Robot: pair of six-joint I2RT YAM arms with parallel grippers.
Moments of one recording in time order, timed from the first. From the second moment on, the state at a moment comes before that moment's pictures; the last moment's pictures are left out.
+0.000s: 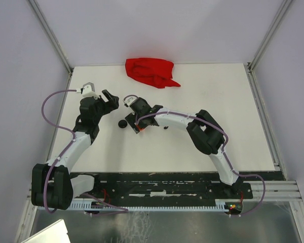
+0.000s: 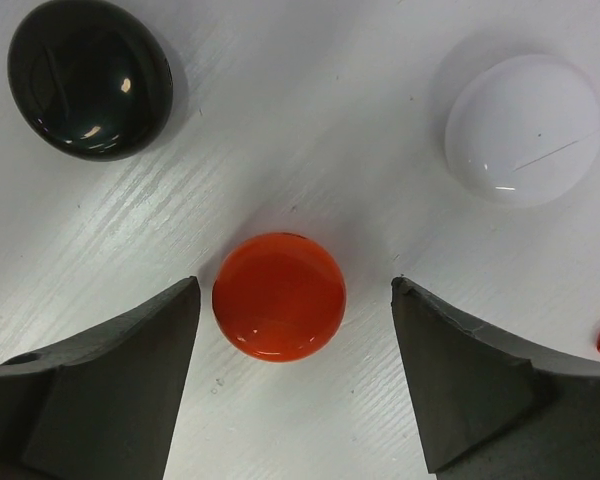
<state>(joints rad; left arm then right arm) -0.13 1.17 0.66 0.25 -0.03 -0.49 0.90 2.22 1.68 -0.38 0.12 0.10</state>
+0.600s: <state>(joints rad) -0.13 1.17 0.66 0.23 -0.03 -0.49 0.90 2.22 1.68 -0.38 0.09 0.11</state>
